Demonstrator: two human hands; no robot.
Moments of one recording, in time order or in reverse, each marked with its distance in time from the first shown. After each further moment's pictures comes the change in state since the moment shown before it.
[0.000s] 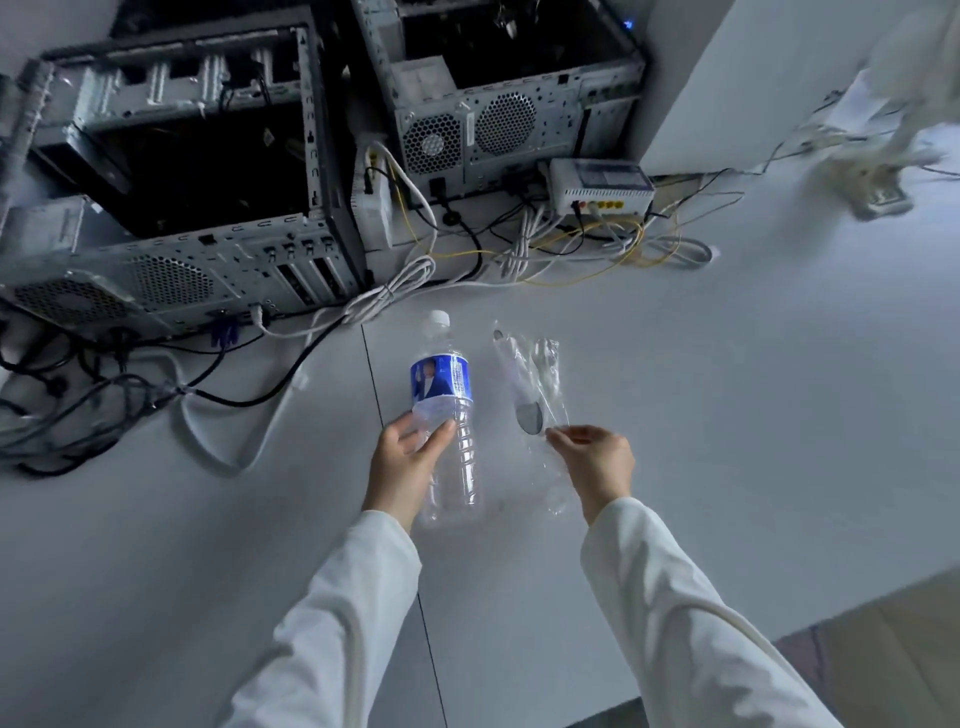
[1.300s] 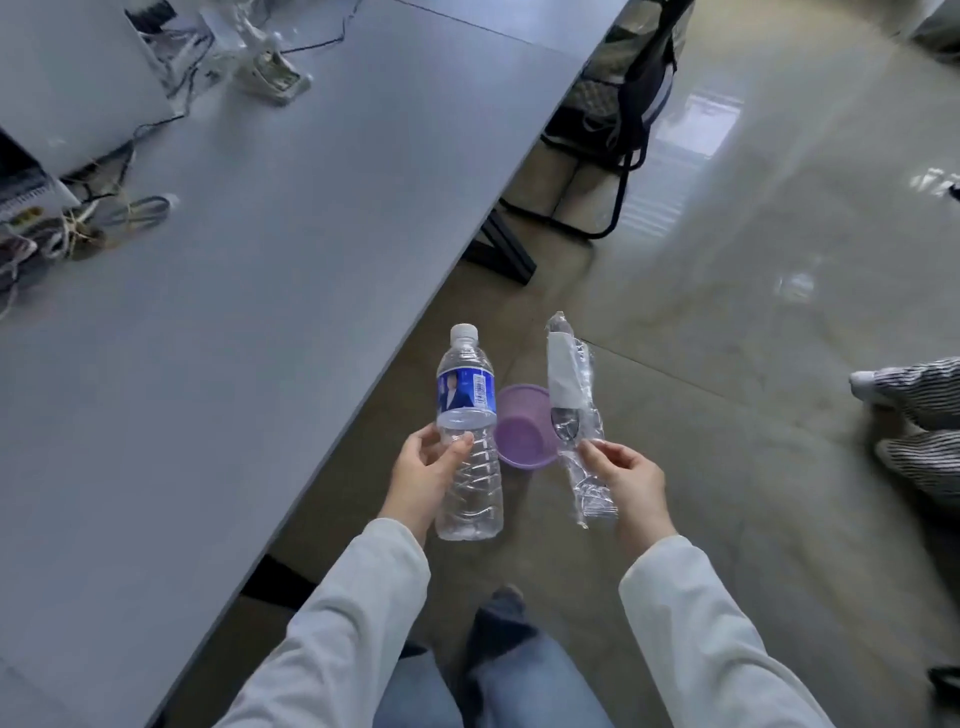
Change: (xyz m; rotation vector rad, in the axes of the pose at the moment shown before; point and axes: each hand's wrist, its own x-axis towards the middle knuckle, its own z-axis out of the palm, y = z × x) left_hand -0.303 -0.159 0.289 0.393 -0.767 0.001; right_hand -0.175 0.348 -0.359 0.848 0.569 0.238
